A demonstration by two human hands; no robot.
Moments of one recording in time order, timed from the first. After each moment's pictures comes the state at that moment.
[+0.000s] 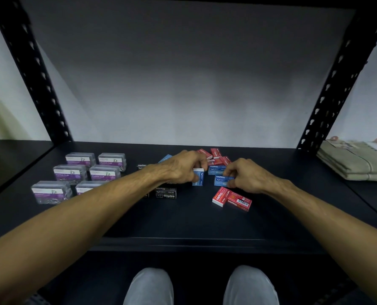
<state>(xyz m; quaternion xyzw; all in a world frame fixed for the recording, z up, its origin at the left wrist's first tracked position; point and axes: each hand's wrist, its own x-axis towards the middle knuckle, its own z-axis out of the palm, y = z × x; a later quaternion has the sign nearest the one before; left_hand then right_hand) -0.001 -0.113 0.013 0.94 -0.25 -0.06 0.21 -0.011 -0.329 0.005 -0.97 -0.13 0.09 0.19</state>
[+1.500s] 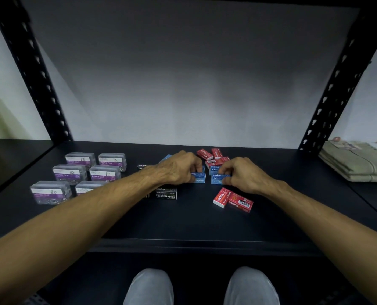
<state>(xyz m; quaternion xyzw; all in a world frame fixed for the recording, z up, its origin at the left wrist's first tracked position) 0.008 -0.105 0.004 0.96 -0.25 -0.03 0.15 -0.004 -0.322 -0.003 -0.96 -0.16 0.04 0.20</state>
